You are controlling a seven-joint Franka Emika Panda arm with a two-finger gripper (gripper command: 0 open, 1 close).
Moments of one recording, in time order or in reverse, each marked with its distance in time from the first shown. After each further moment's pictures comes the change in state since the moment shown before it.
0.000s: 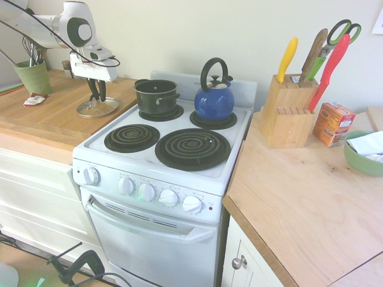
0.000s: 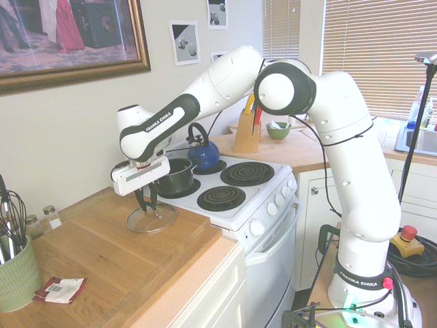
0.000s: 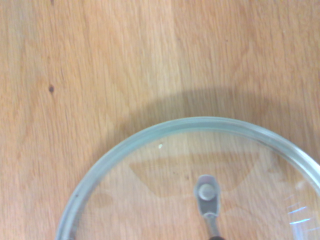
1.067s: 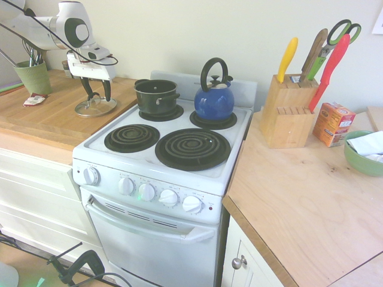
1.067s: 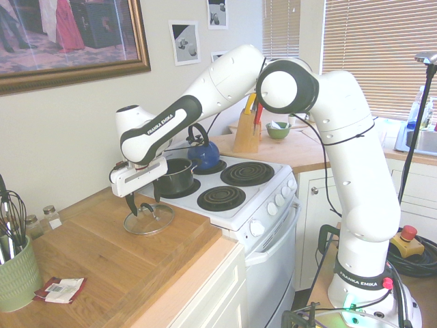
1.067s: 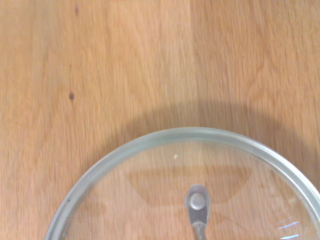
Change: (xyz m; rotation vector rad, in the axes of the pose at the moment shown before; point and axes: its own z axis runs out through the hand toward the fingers) arm -0.009 -0.006 -0.002 0.020 0.040 -0.042
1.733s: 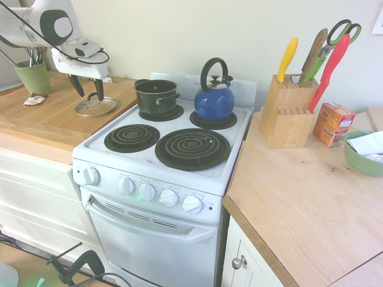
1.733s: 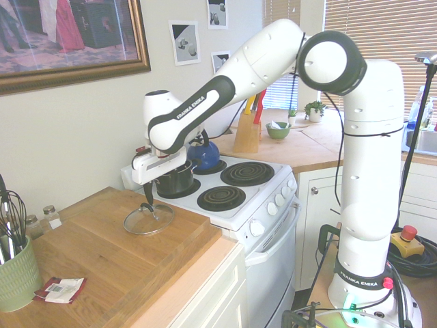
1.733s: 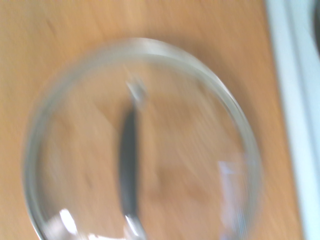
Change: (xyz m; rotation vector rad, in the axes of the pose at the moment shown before) arm -0.022 0.064 -0.041 0.113 0.034 -0.036
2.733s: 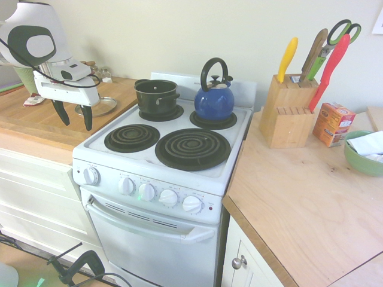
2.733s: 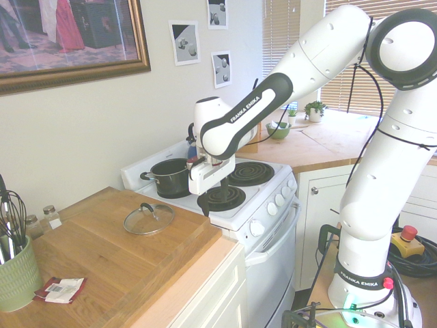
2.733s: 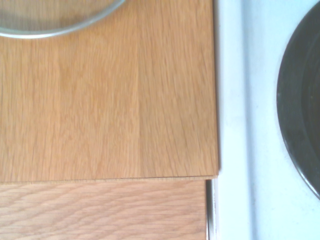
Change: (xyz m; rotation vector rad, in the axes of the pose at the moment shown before) arm -0.056 0.168 0.007 -0.120 -0.084 -0.022
